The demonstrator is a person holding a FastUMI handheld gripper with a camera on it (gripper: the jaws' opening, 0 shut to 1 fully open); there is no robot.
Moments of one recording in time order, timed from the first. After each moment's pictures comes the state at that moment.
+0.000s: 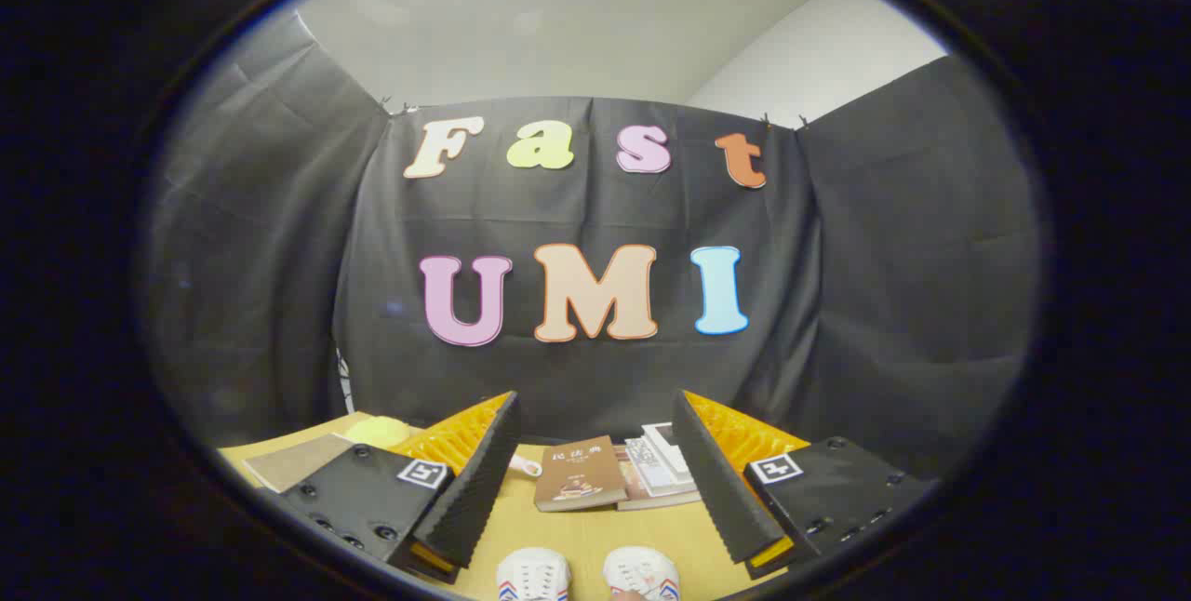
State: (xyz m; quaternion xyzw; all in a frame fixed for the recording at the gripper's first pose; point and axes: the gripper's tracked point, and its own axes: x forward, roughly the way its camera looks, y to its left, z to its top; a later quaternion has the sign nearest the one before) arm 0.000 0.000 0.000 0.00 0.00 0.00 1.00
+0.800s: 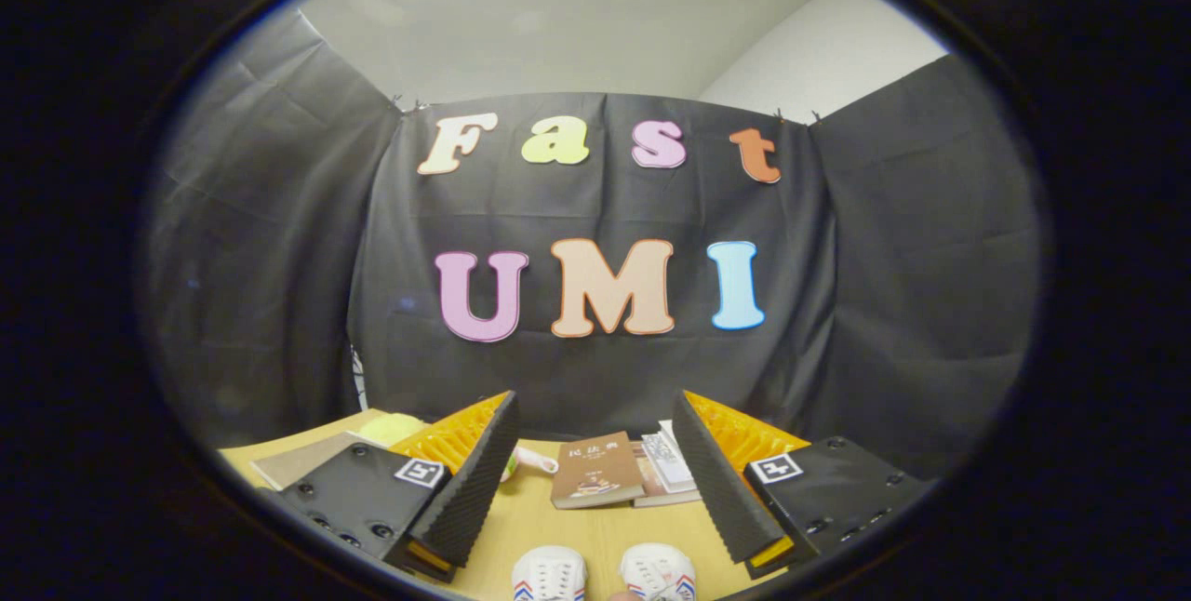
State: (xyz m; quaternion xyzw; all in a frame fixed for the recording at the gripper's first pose) arm 0.003 0.019 -0.002 0.00 0.01 0.03 1.00
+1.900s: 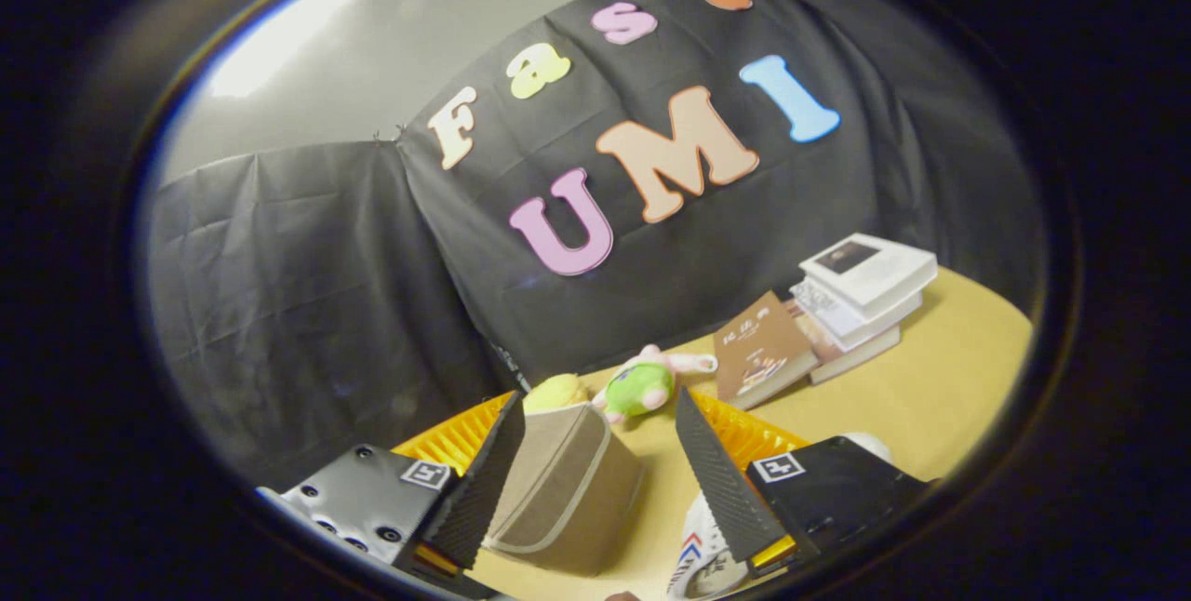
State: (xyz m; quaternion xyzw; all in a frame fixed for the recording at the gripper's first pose) arm -0.001 0.089 -0.117 0.28 0.20 0.21 0.92
